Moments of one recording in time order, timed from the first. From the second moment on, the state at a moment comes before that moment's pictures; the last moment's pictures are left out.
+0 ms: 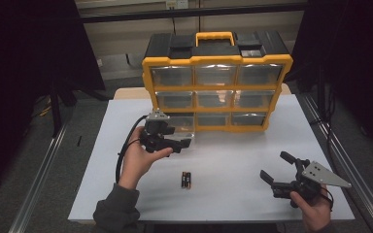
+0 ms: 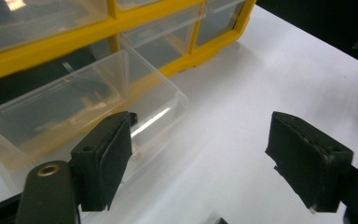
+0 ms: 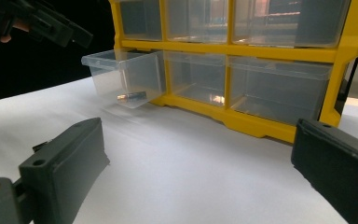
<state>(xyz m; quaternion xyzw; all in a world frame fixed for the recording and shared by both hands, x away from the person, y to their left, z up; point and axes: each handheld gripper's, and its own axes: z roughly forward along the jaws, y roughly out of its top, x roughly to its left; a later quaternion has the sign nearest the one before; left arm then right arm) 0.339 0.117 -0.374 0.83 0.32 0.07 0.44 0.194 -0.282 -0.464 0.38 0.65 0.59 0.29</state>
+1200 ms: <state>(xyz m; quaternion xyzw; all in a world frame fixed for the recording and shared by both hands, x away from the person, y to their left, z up) 0.308 0.121 -0.443 0.87 0.29 0.06 0.40 0.193 -0.281 -0.463 0.38 0.65 0.59 0.29</state>
